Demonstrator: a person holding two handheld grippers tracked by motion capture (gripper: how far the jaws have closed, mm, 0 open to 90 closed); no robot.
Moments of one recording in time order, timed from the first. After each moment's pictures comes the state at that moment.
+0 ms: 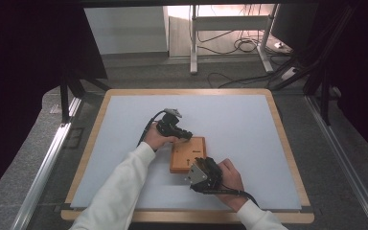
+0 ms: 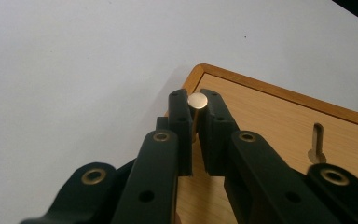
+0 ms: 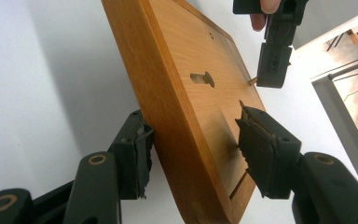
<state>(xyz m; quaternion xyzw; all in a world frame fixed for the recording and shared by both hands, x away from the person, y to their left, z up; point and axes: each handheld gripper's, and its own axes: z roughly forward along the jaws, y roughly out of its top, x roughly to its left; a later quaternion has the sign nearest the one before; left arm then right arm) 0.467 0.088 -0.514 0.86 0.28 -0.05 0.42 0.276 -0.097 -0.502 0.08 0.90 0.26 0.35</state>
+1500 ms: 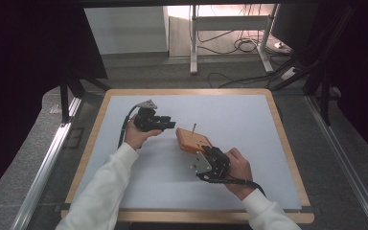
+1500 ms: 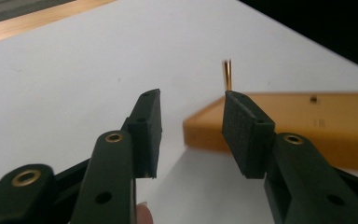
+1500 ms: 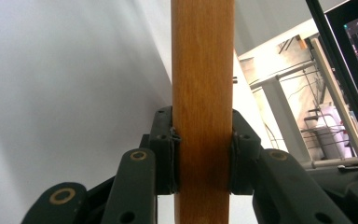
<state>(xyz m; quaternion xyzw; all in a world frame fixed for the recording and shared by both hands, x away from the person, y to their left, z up) 0.439 0.163 -0.481 0.81 0.32 0.06 0.48 0.295 -0.110 -0.465 0.06 0.87 0.23 0.43</state>
